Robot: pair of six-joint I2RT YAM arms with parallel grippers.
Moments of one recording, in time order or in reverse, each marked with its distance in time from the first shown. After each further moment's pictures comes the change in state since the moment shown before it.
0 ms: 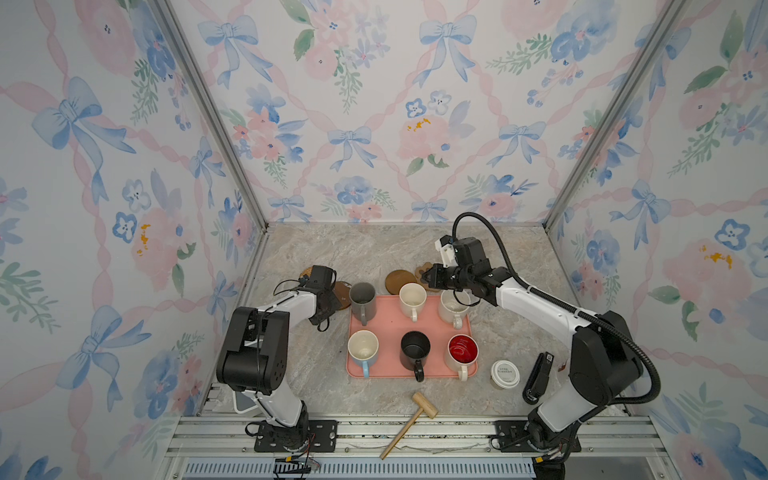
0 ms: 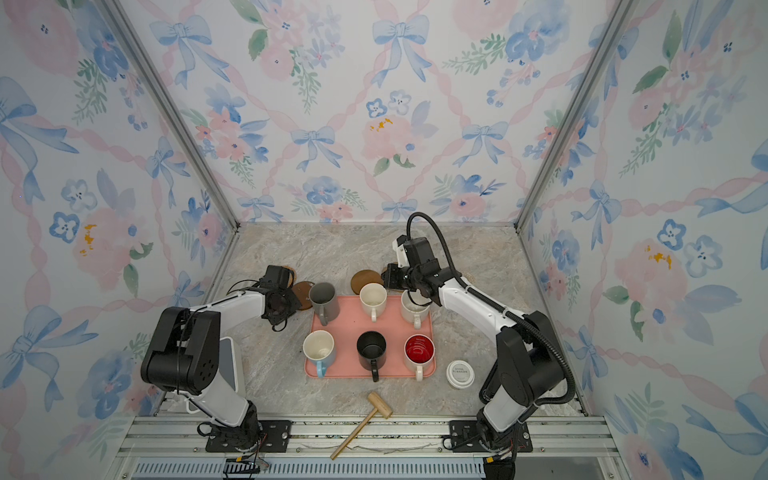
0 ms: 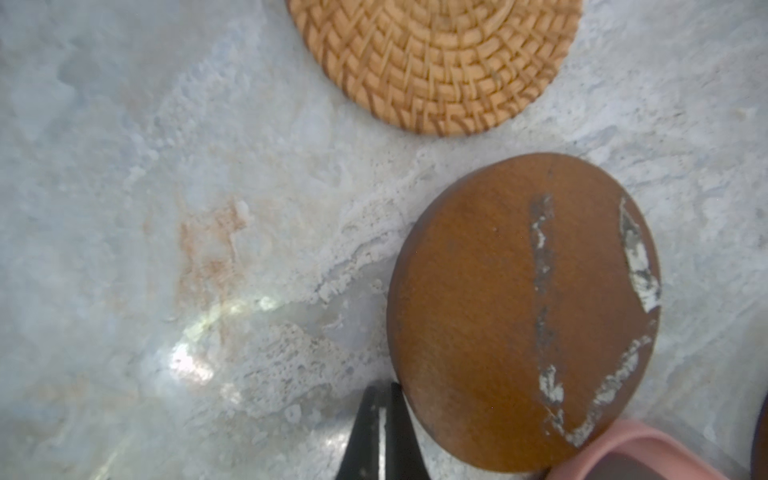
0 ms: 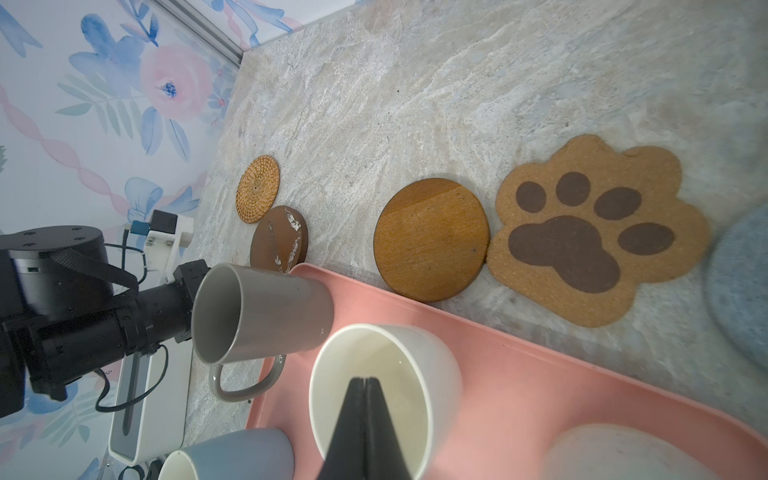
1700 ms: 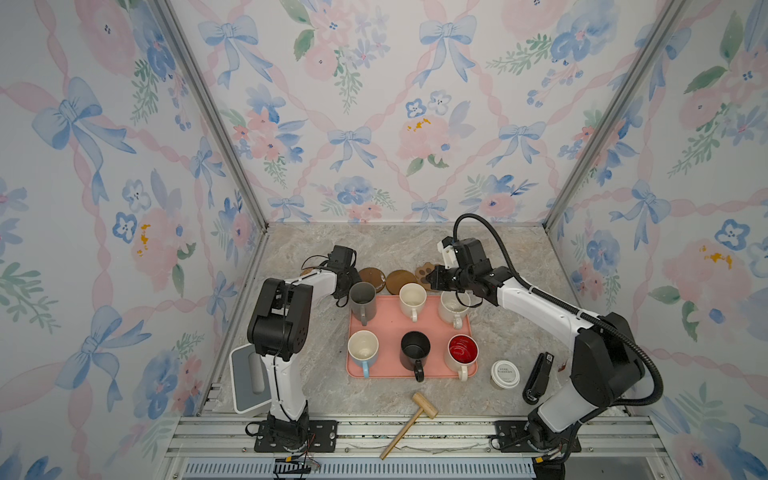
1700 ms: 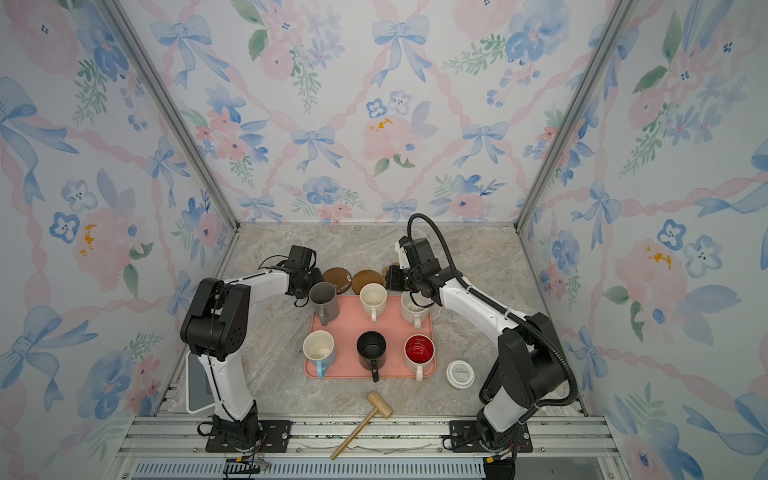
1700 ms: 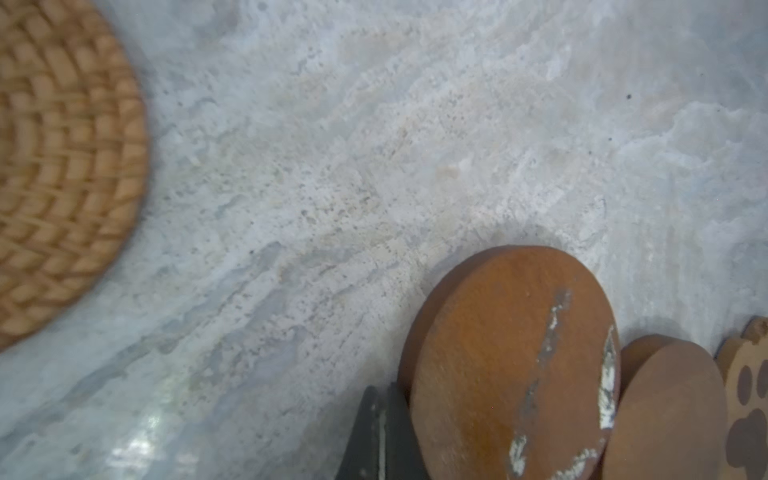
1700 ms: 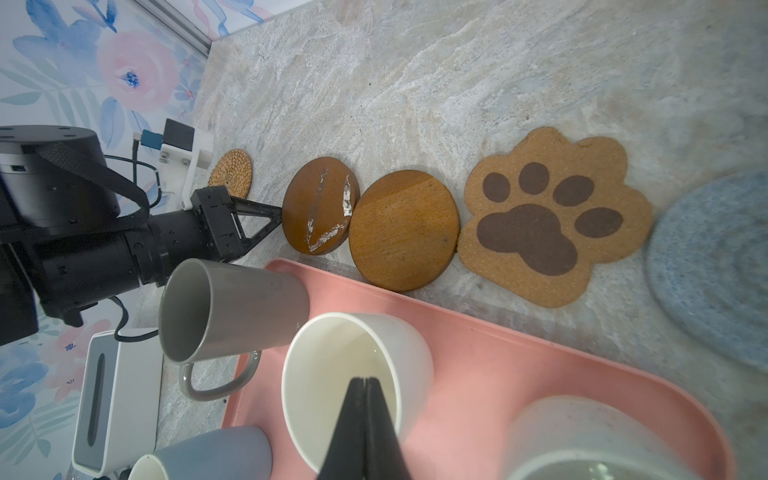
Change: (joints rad) left arm -0.102 0.276 0.311 0.088 0.115 0.098; right arm 0.008 -0.011 0.012 -0.066 0.061 -0.026
